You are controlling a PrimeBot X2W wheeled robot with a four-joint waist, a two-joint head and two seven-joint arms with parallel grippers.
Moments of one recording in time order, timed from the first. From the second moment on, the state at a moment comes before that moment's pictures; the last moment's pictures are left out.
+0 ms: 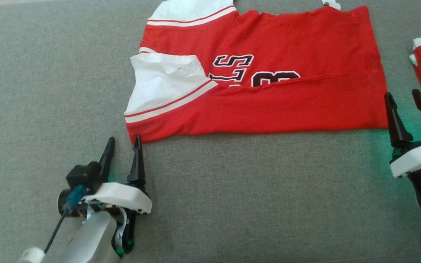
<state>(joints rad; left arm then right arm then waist) -0.33 0.16 -0.45 0.53 -0.61 0.06 -0.26 -0.37 -0.50 0.32 0.52 0.60 0.13 -0.25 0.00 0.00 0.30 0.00</state>
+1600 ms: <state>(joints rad) 0.12 0.23 -0.59 0.20 -0.56 0.12 -0.12 0.00 -0.58 0.35 0.59 0.76 0.13 -0.03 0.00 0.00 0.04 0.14</state>
